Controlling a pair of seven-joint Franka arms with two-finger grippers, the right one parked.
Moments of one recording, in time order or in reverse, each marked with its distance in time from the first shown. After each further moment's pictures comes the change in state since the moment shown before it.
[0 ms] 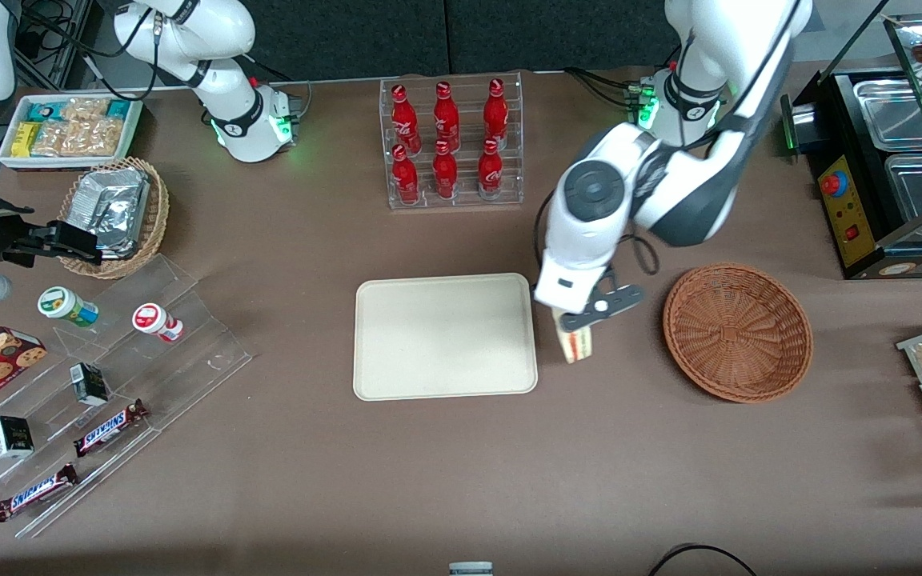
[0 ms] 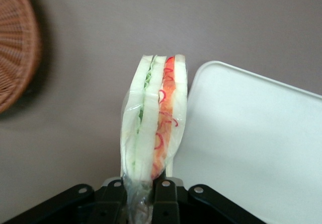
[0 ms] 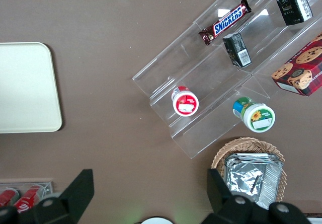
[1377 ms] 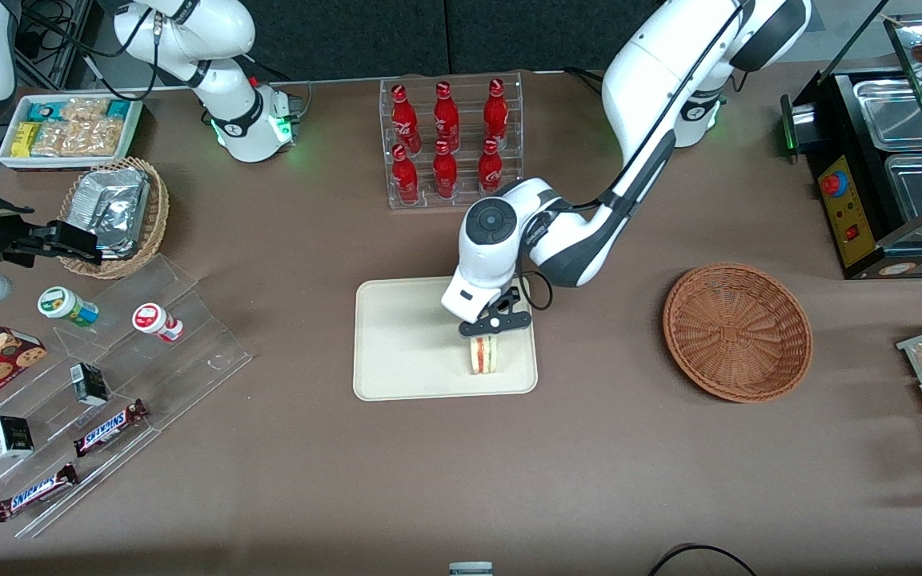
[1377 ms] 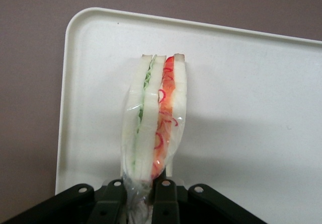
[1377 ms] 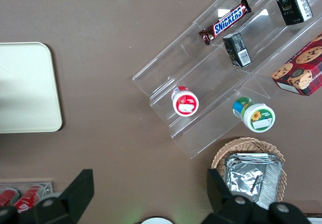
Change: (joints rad) arm -0.160 0.287 0.002 0.093 0.103 0.292 -0.017
